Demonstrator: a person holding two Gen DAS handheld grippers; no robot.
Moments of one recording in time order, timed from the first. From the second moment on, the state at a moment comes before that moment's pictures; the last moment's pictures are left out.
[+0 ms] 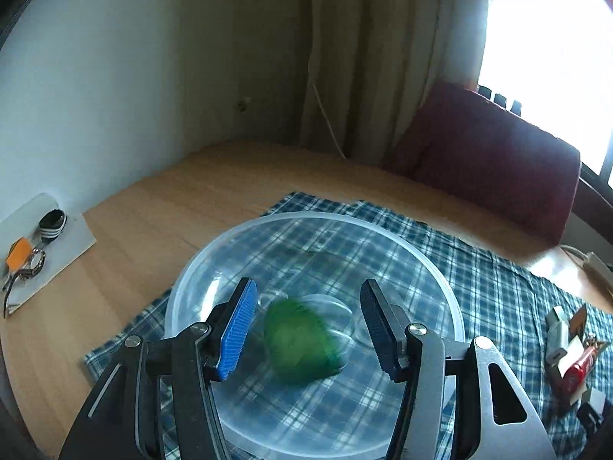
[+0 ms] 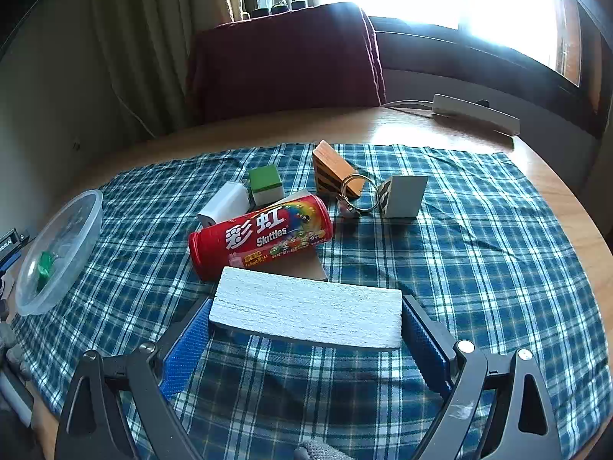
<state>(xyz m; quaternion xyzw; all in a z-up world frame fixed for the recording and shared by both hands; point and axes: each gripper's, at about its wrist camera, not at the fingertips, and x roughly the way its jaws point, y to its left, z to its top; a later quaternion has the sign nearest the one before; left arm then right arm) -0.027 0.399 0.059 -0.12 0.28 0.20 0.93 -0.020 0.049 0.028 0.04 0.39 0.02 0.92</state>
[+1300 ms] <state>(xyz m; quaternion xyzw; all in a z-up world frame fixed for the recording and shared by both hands) -0.058 0.454 0.063 -0.22 0.23 0.27 0.91 0.019 0.291 0.065 -0.08 0.38 0.29 0.88</state>
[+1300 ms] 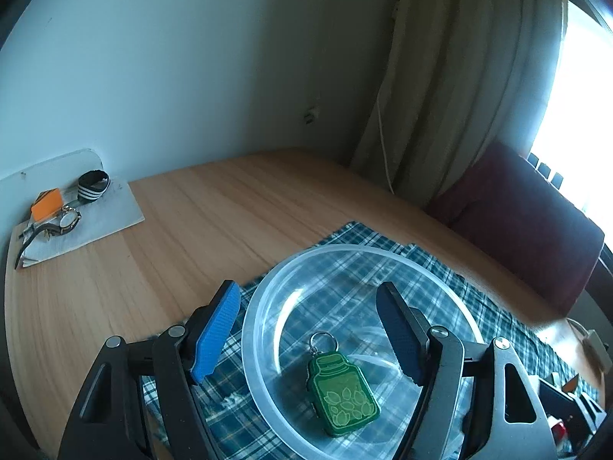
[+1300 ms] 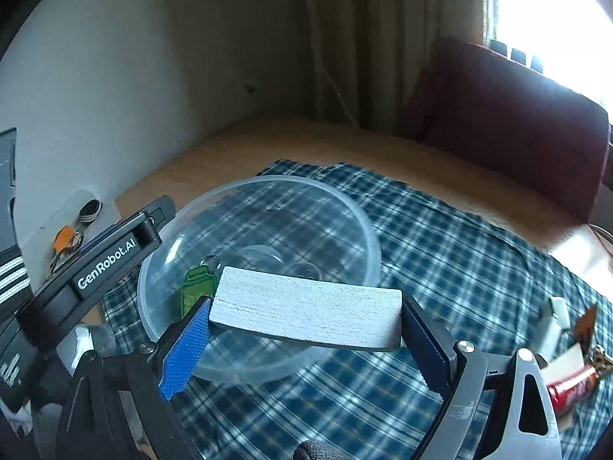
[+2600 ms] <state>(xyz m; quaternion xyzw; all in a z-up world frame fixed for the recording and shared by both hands) -0.052 0.447 0.061 -0.22 0.24 0.26 0.91 0.008 0.230 0.048 -0.03 0.40 0.24 0.88</state>
